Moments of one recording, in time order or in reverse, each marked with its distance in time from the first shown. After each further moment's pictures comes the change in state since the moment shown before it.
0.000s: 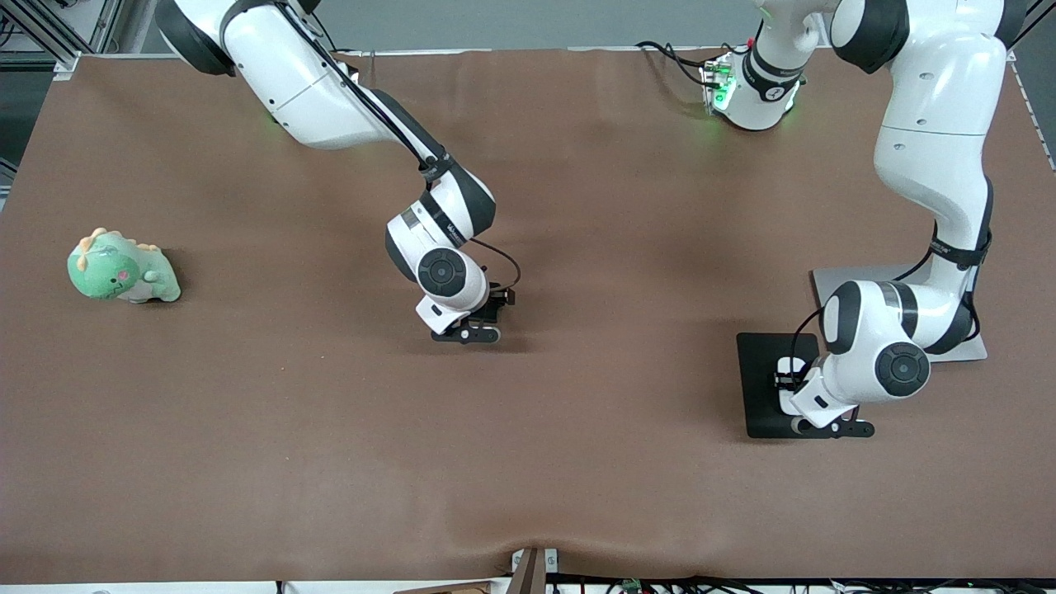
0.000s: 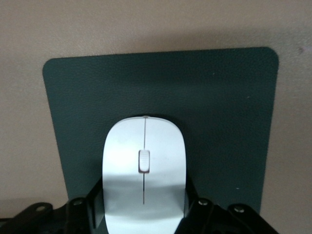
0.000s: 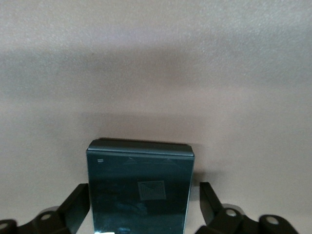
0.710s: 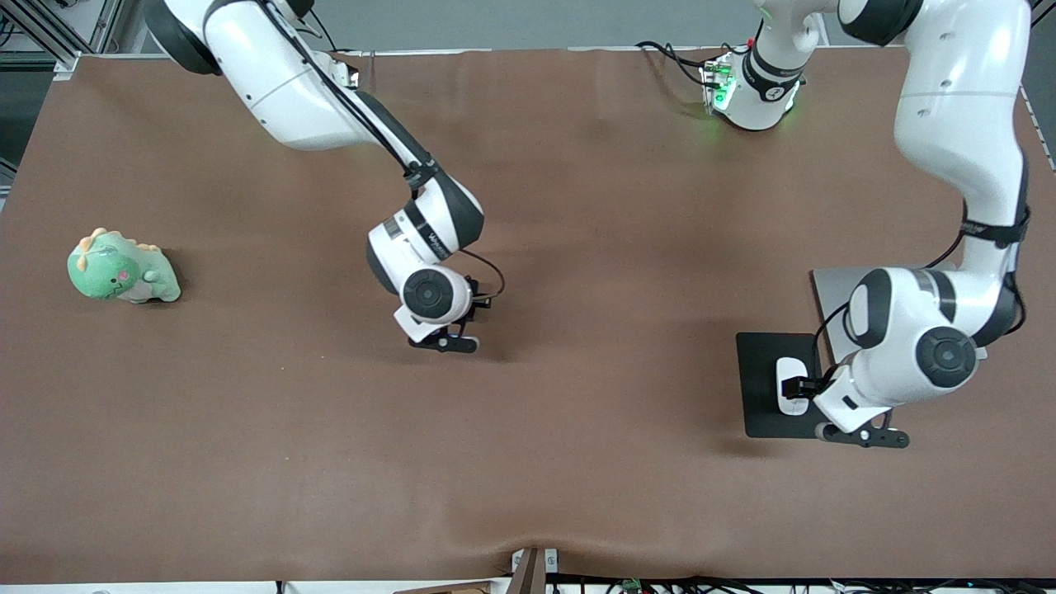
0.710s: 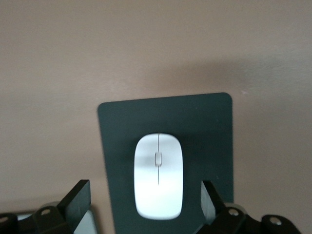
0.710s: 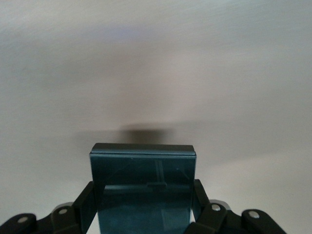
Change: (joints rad) left arm 0.005 -0.141 -0.006 0.038 0.000 -0.081 0.048; right arm -0.060 -0.024 -0.019 0.110 0.003 -0.317 0.020
